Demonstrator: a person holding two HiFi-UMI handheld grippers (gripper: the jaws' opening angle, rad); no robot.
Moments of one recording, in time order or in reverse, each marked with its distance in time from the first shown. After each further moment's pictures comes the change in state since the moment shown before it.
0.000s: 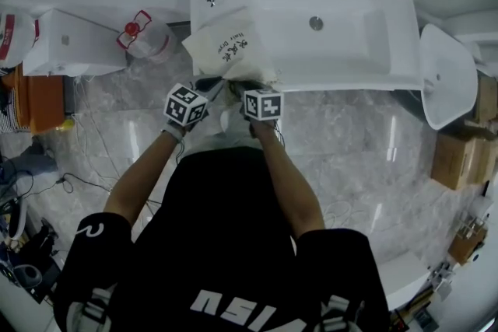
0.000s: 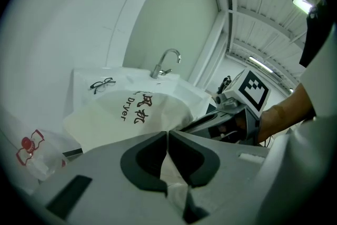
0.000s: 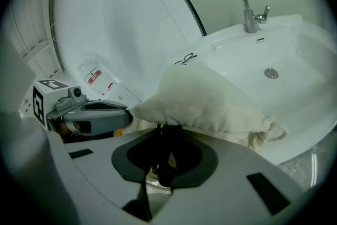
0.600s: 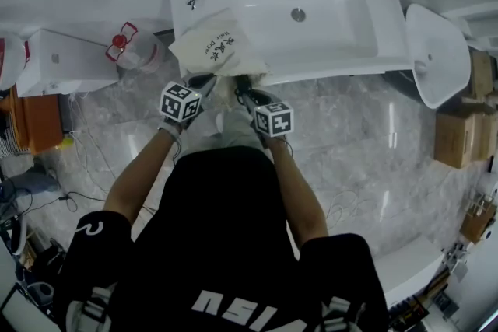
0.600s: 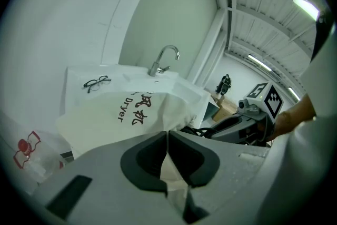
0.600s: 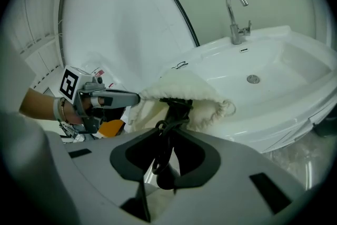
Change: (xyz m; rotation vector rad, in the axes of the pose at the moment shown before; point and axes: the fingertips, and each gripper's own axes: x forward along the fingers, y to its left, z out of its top) left arm 0.021 -0.005 0.001 0.009 0.020 -0.012; right arm -0.063 -0.035 -0.041 -0.057 -0.068 -0.025
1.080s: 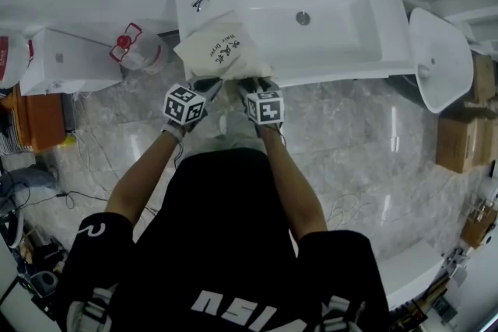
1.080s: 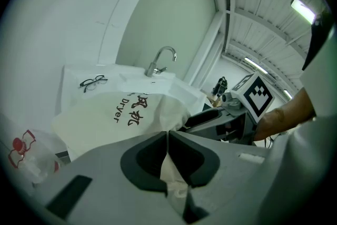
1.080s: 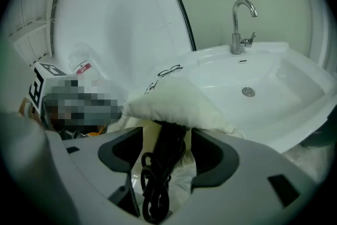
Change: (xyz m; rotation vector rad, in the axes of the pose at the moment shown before) left arm -0.002 -0.008 0.002 -0.006 -0.007 -0.042; right arm 0.032 -0.011 0.038 -0.055 0.000 -0.152
